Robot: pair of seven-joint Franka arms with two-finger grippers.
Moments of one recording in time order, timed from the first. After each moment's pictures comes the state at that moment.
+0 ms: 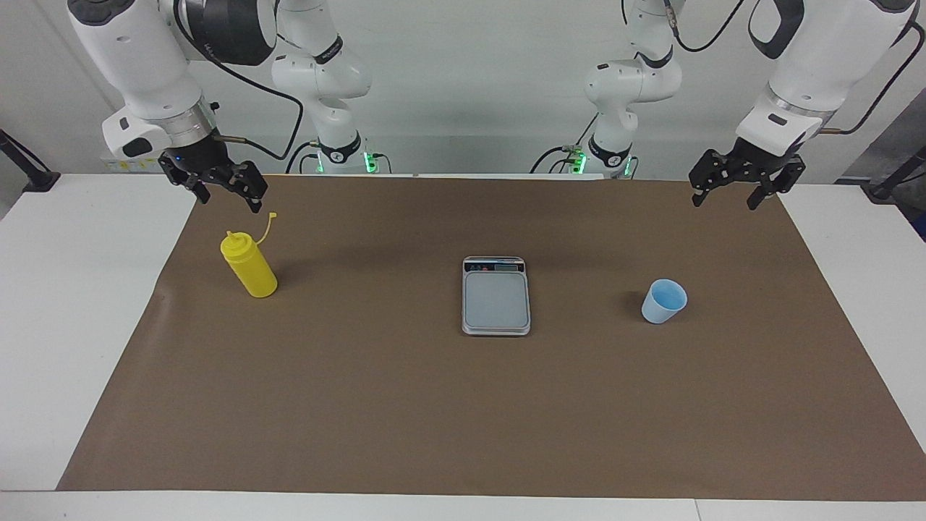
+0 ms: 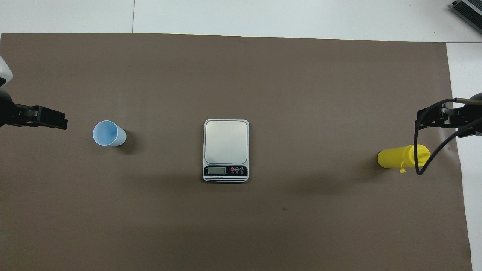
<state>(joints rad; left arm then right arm) 0.06 -0.03 -0.14 -1.60 -0.02 1.59 0.04 -0.04 0.01 -0.01 -1.60 -0.03 1.56 0.15</state>
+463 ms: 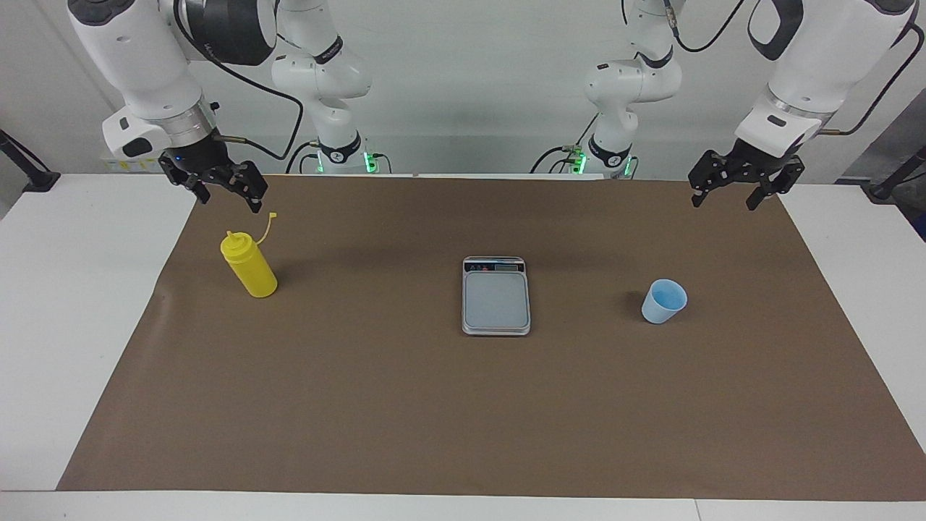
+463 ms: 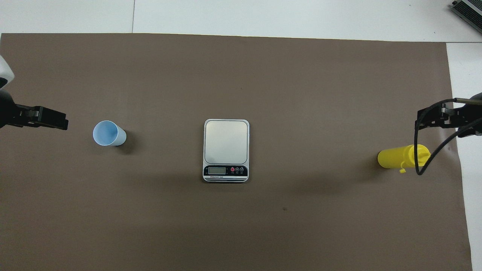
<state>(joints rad) 0.06 -0.03 -0.14 -1.61 -0.02 1.59 0.04 -0.04 0.01 -0.01 -1.60 -0.03 1.56 0.15</state>
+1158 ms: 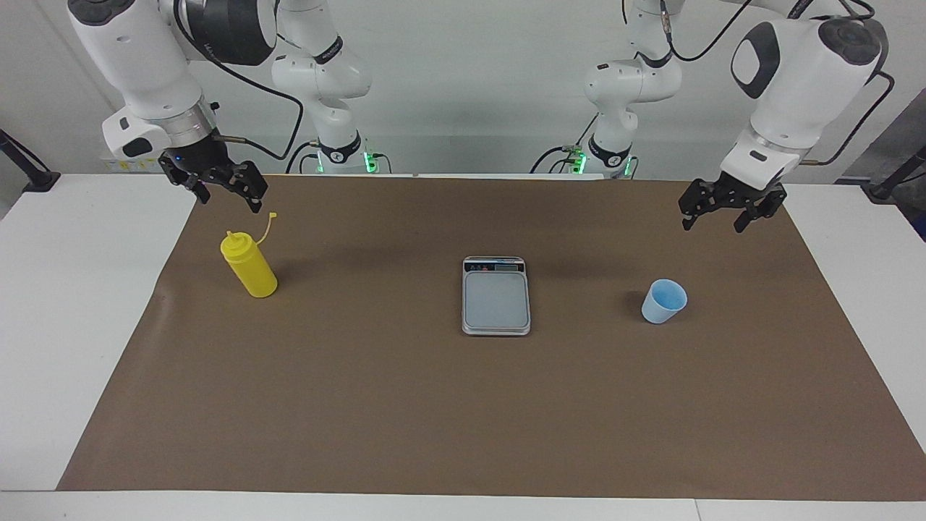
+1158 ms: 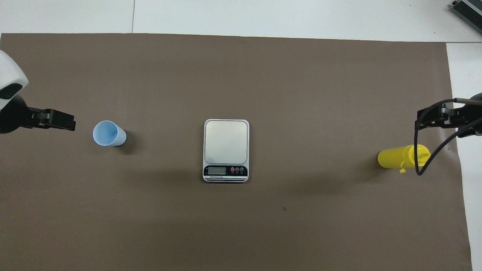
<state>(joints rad) 0.06 -0.04 -0.14 -1.83 -0.02 1.81 0.03 -0.04 0.01 -0.01 -1.60 -0.03 1.56 0.15</state>
